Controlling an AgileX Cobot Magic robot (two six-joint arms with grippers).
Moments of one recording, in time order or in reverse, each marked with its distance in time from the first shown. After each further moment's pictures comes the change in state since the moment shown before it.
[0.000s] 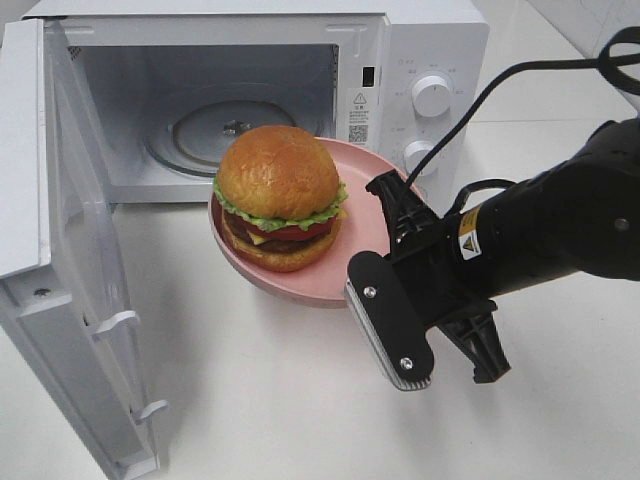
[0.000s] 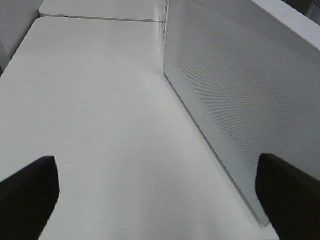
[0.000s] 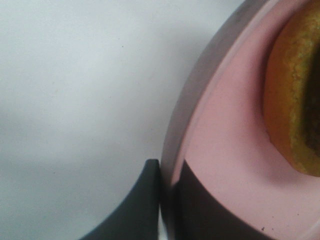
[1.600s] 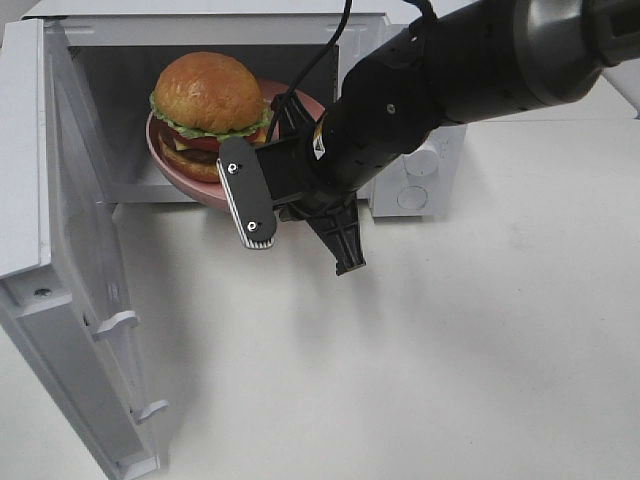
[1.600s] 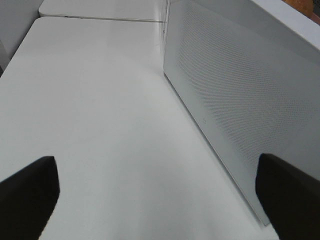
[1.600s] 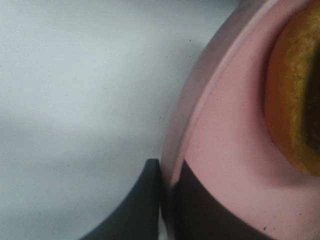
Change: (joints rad) left arm 0.000 0.000 0.000 0.000 0.000 0.000; right arm 0.026 0.361 -0.556 -0.096 0.174 0.220
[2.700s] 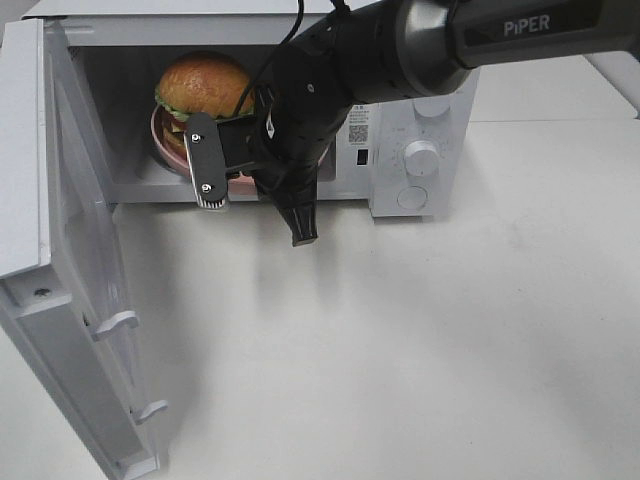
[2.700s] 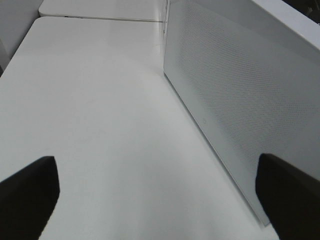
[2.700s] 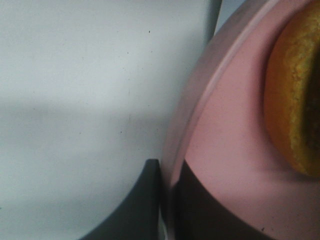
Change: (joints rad) left arm 0.000 0.000 0.000 0.000 0.000 0.000; right arm 0.000 0.232 -0.353 -0.048 0.186 0.143
